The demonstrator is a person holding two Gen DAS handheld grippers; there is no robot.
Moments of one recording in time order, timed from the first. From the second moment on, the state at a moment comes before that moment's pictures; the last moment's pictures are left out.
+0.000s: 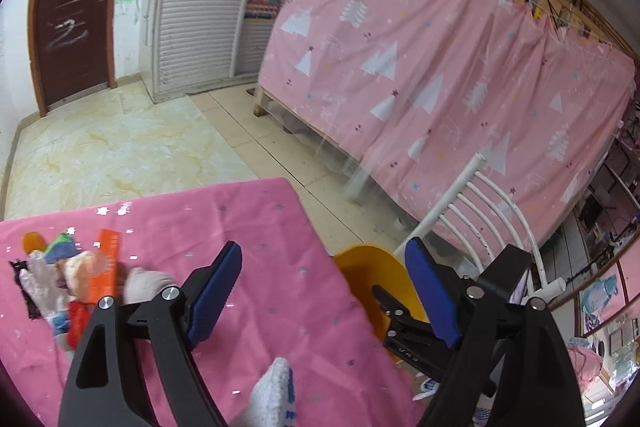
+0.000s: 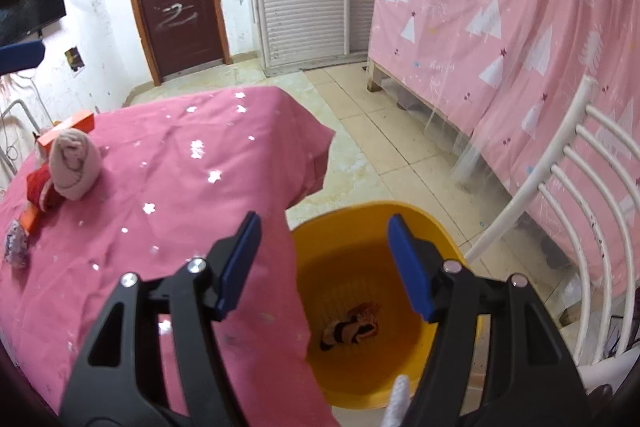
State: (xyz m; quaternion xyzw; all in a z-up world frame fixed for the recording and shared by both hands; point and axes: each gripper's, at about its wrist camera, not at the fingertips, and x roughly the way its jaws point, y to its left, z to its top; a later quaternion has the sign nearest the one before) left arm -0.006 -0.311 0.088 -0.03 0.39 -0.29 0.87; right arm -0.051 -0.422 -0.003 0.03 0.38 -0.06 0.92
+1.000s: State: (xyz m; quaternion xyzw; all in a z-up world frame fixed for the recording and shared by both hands) left arm -0.016 -0.084 0.053 -0.01 0.39 -0.13 0.91; right arm -0.002 -0.256 0.031 -0.05 0.37 0.07 0.92
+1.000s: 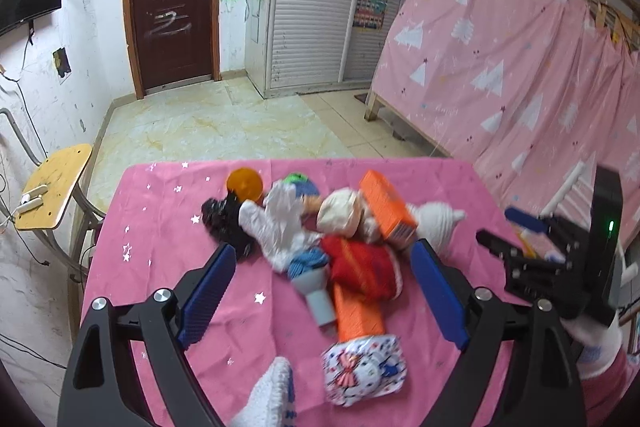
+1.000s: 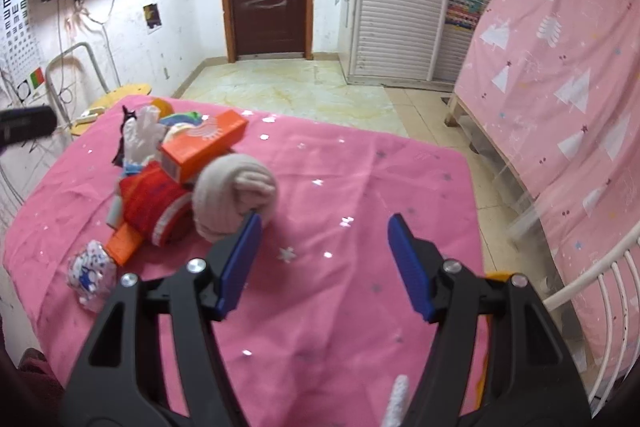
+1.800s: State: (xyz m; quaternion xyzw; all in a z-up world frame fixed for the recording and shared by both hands) left arm -0.057 -0.126 -0.039 0.07 0.44 -0.20 0.87; right arm 0.035 -0.211 0.015 -0.02 0.40 0.13 0.91
